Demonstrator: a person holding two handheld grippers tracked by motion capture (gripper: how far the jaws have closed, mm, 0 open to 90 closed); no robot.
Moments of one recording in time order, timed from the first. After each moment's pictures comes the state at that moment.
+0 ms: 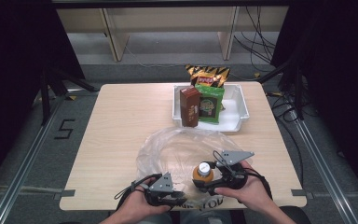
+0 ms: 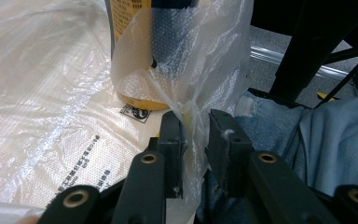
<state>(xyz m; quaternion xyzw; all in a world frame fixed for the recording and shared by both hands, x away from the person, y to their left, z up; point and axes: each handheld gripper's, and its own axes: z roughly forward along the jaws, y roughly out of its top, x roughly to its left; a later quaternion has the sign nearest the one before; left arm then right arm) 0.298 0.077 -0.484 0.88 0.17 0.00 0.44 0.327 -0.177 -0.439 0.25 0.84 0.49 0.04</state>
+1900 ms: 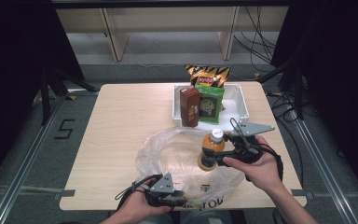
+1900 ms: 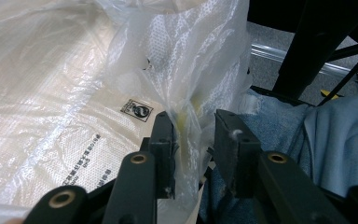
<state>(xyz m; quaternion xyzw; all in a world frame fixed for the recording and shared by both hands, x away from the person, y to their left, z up) 0.298 0.076 -0.487 0.88 0.17 0.01 0.44 0.354 -0.195 -0.362 0.31 0.80 0.51 0.11</state>
